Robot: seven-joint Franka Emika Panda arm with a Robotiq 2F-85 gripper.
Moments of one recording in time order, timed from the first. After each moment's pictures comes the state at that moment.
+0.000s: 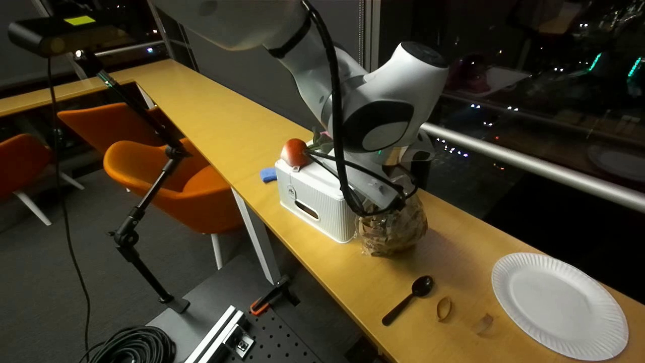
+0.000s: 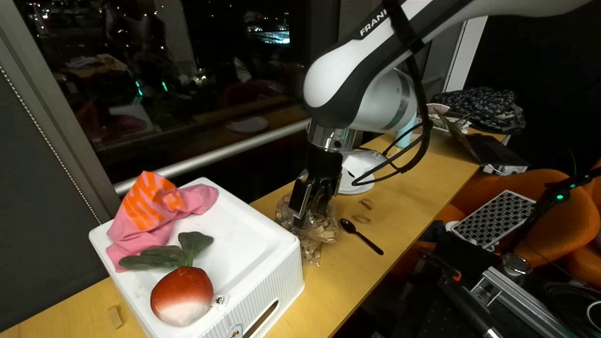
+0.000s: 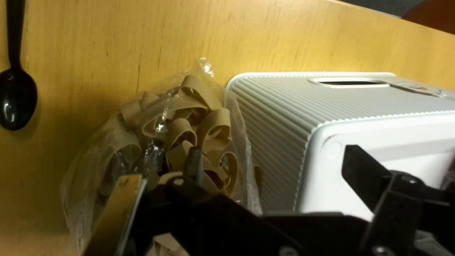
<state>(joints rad) -0.04 0.26 0.10 -2.15 0.43 2.38 -0.38</state>
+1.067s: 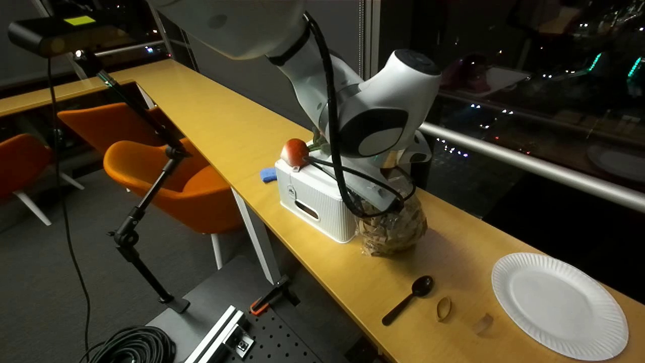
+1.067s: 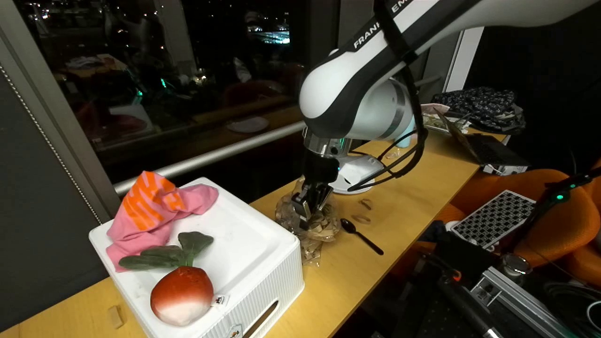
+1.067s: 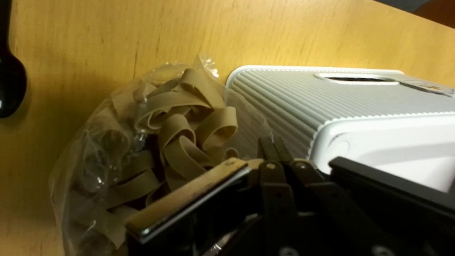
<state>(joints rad) -0.04 0.29 0.12 -2.15 0.43 2.43 -0.40</state>
